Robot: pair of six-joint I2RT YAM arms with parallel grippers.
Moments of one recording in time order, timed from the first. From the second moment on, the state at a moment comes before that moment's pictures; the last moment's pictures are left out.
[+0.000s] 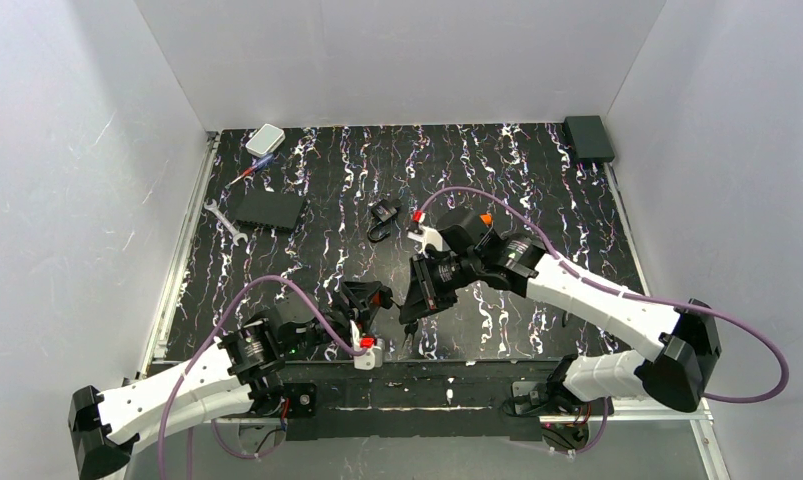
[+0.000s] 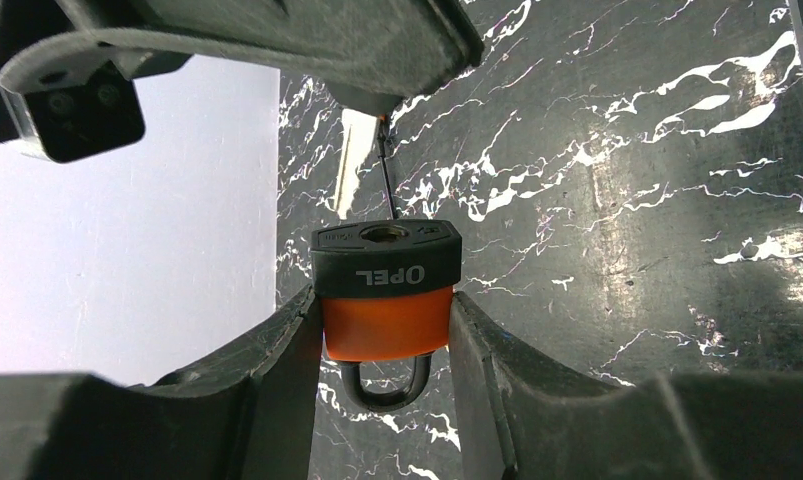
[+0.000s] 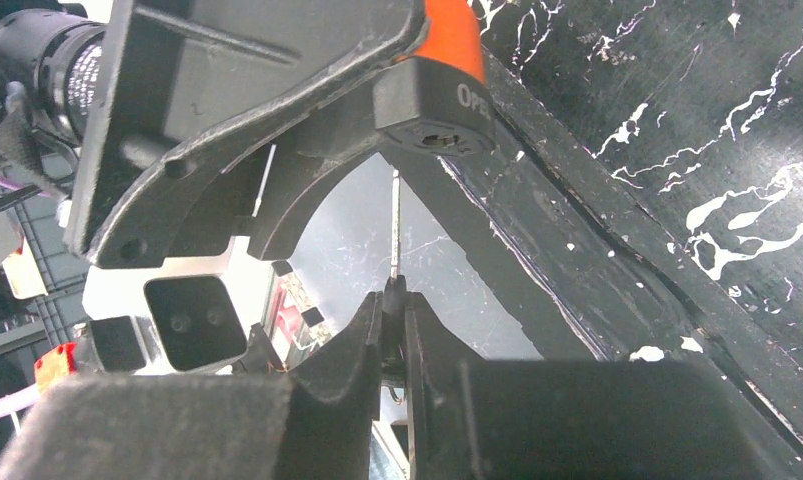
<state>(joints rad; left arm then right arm) -1.04 0.58 0.39 -0.11 0.09 1.10 0.95 1.29 1.10 -0.61 -0.59 0.76</state>
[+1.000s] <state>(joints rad) -1.04 0.58 0.39 -0.12 0.12 1.10 0.95 1.30 1.05 -0.58 -0.57 0.76</state>
